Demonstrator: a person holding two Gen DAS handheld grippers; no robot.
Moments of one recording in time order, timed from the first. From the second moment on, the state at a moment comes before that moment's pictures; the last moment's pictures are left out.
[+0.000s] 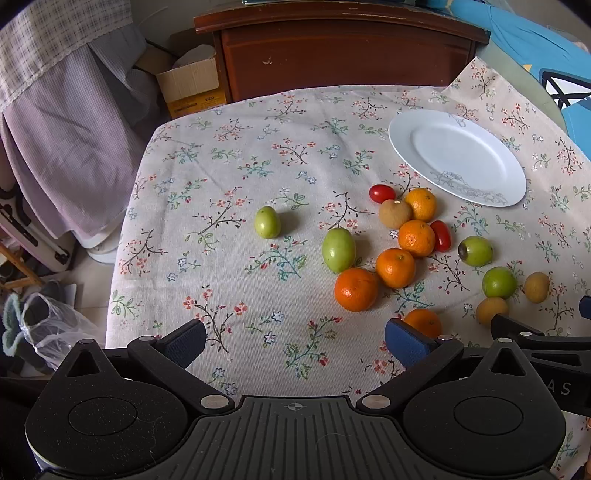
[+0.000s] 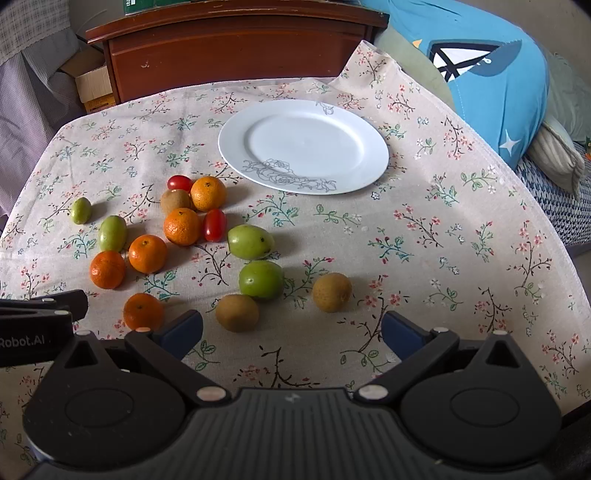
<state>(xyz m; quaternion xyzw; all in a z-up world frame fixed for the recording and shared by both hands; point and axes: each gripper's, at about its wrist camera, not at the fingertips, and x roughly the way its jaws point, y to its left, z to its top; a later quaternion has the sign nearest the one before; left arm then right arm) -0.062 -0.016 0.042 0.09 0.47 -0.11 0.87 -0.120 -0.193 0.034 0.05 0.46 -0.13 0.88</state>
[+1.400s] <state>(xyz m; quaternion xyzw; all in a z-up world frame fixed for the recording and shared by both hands) -0.064 -0.016 0.041 0.09 0.47 -0.12 0.87 -0.123 -0.201 0.033 0.06 0.47 -0.13 0.87</state>
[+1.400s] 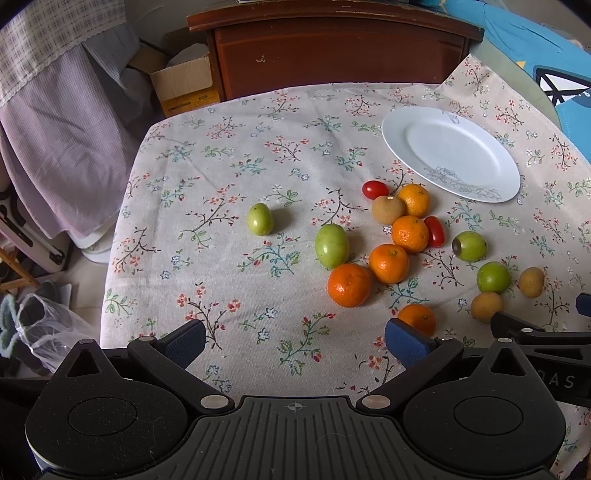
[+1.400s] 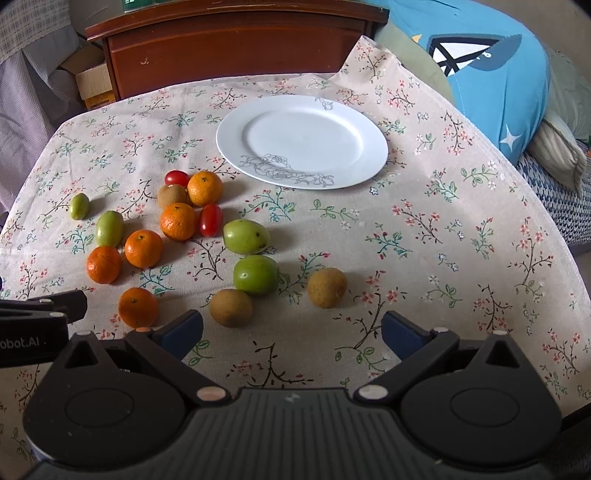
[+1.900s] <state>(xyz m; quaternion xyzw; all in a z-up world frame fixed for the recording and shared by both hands) -0.054 0.012 0.056 0.05 0.45 -0.13 0.88 -0.146 -0.227 0.040 0.13 0.43 -0.08 0.89</state>
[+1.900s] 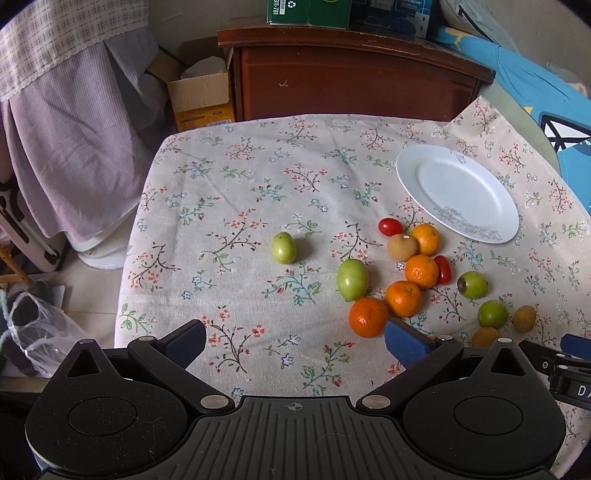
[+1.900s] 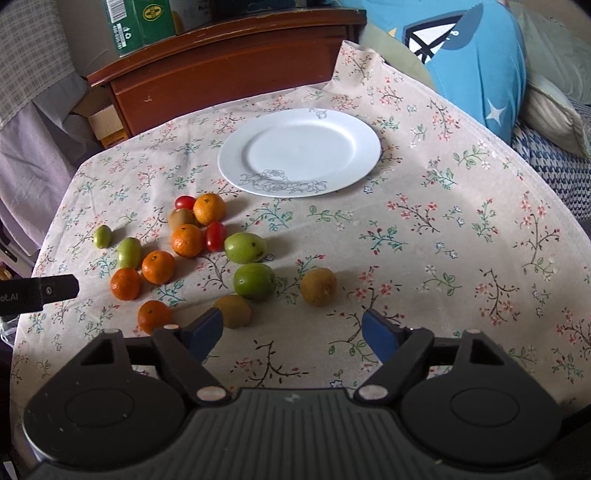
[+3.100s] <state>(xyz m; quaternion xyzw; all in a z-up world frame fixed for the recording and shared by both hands) -0.084 -0.037 0.028 0.10 0.44 -0.28 0.85 -0.128 -0.223 0.022 0.21 0.44 -0.01 0.87</state>
